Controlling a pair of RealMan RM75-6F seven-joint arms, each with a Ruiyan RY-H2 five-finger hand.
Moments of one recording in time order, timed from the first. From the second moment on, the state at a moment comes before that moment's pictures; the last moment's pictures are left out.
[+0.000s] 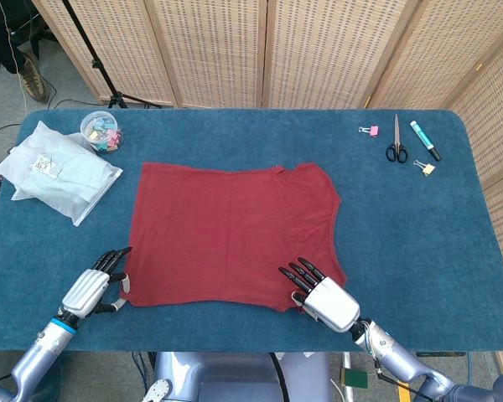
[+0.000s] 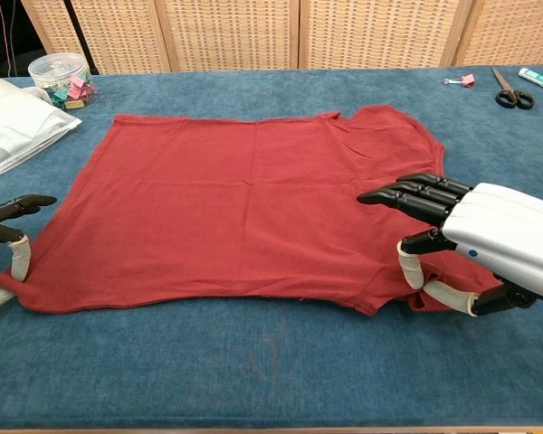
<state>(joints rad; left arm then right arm) -0.32 -1.61 0.14 -0.94 1.69 1.32 -0.57 0.48 -1.62 -0.14 -1.16 -1.89 1.37 -0.04</state>
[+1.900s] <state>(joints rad) -0.17 -1.43 0.37 -1.06 2.00 1.69 -0.53 0.43 -1.41 -0.39 -1.33 -2.27 1.62 0.09</state>
